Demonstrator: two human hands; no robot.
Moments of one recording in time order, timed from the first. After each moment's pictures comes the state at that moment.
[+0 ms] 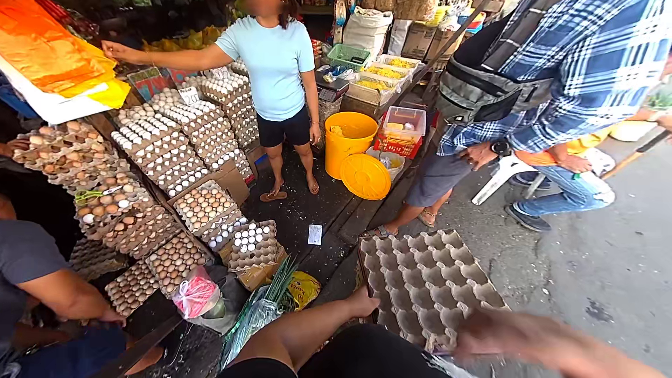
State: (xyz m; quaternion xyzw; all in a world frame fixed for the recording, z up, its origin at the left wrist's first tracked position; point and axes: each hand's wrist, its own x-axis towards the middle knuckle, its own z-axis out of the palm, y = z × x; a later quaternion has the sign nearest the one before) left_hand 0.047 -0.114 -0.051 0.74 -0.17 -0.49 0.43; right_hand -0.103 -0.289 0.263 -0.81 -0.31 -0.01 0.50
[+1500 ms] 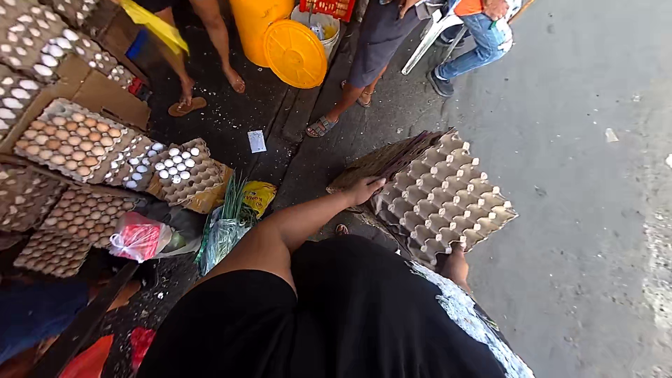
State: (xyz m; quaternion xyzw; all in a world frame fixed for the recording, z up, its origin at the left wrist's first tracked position) left_hand 0.031 -0.222 -0.049 0.65 -0.35 -0.53 0.43; right_hand -0.272 -0.312 -0.058 -0.41 0.72 -0.27 0.49
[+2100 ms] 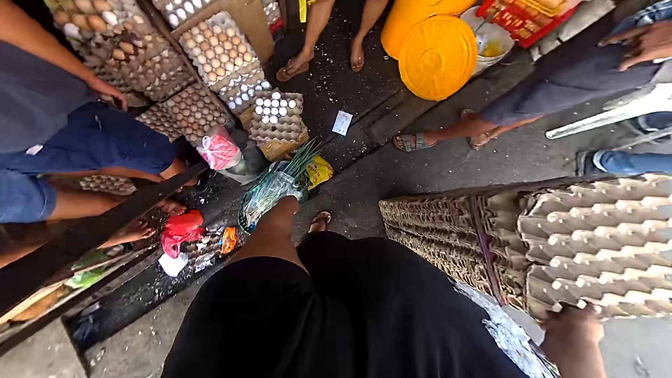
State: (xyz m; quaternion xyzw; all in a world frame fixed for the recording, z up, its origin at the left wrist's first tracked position) left_hand 0.065 0.106 -0.072 0.80 0.03 -0.60 0.02; right_hand -0.198 -0.438 -0.035 -0.56 0.67 -0.19 0.45
